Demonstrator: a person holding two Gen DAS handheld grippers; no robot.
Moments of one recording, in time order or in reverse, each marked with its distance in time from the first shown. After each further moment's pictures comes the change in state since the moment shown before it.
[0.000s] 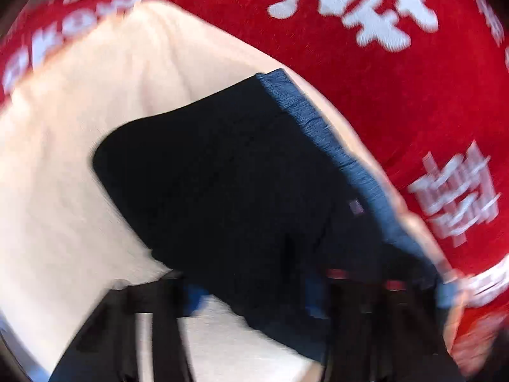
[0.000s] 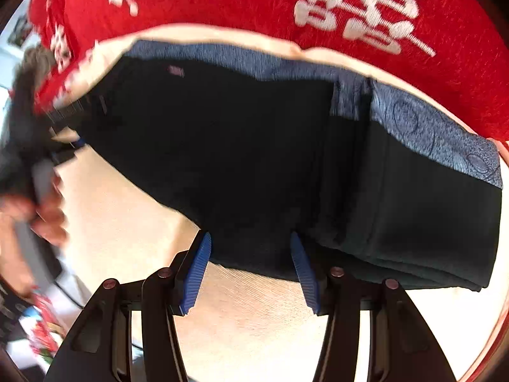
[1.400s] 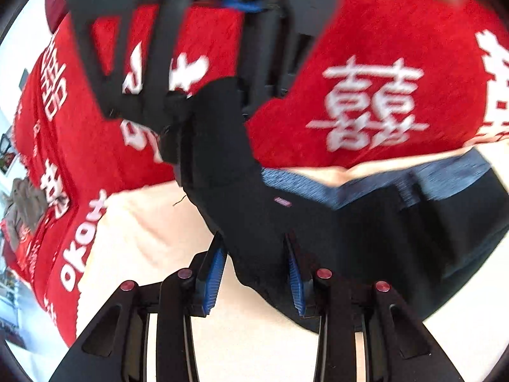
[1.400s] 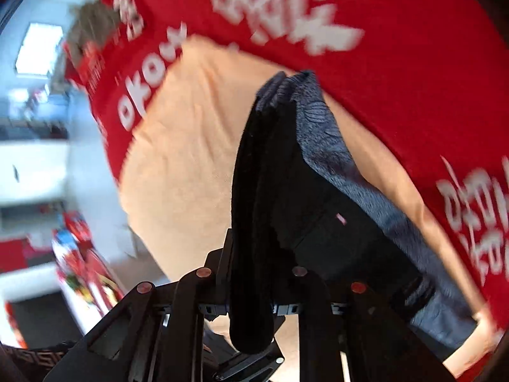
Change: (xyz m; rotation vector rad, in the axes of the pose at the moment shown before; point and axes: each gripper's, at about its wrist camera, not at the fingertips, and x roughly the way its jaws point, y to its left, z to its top) left arm -0.094 -0.162 -0.076 0.743 -0.319 0.199; right arm -0.043 0.115 0.181 -0.233 0.241 0.259
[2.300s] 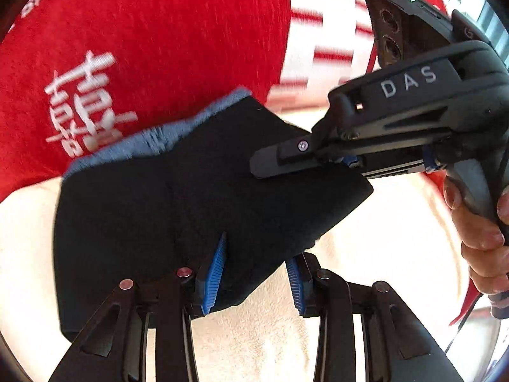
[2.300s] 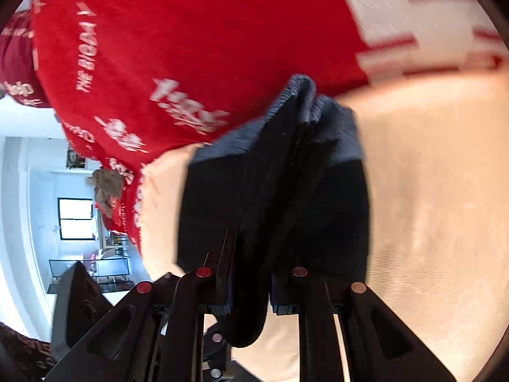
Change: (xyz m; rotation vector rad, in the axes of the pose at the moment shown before) left arm -0.016 -0.270 0.027 0.111 0.197 -0.481; right arm -0.064 -0.318 -0.310 0.522 -0.483 0.289
